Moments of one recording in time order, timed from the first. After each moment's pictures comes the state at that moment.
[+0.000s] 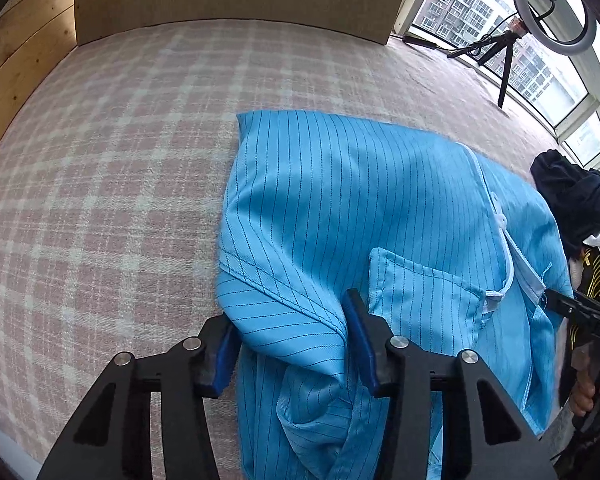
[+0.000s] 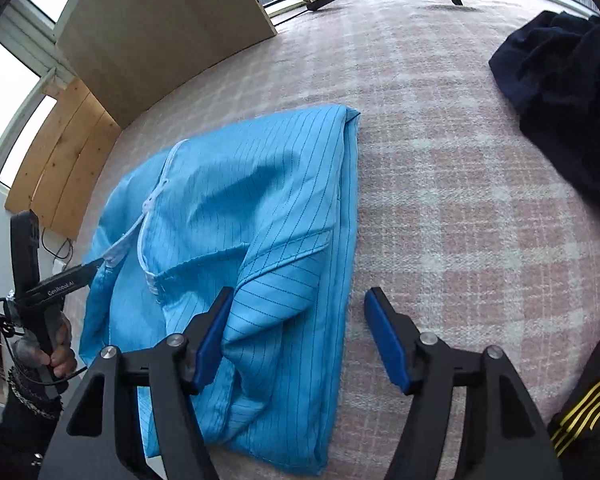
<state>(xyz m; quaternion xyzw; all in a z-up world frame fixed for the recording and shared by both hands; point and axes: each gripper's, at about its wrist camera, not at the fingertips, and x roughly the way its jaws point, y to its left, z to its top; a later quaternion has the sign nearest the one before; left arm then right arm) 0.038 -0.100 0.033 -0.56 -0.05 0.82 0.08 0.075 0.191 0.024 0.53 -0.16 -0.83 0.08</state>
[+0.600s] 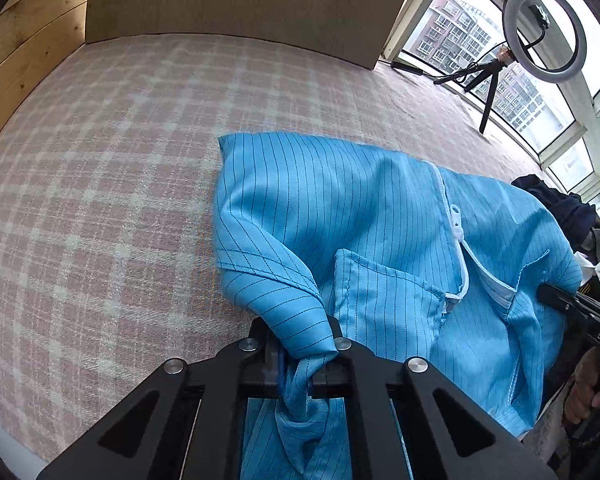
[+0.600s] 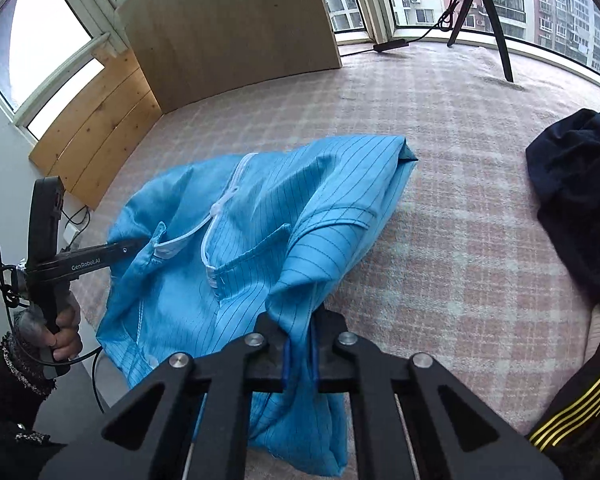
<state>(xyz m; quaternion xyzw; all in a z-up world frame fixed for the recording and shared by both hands) 0.066 -0.109 0.062 -0.53 -0.11 0.83 0.10 0.082 0.167 0.072 0.48 -0.11 -0.86 0.14</state>
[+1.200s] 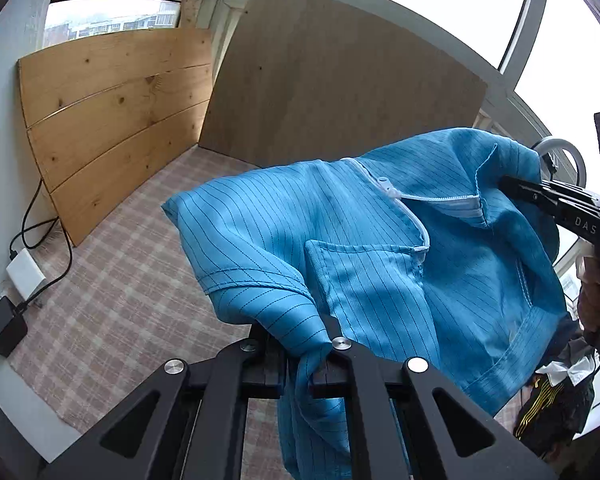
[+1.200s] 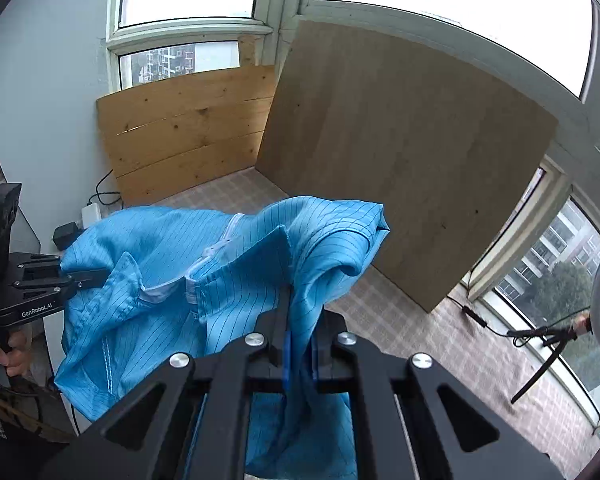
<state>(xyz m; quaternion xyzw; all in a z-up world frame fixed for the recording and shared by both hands) 0.101 -0.254 0.165 -0.36 -0.18 0.92 -0.02 -0.029 -0.033 0.251 0.33 0.20 -0.88 0.27</state>
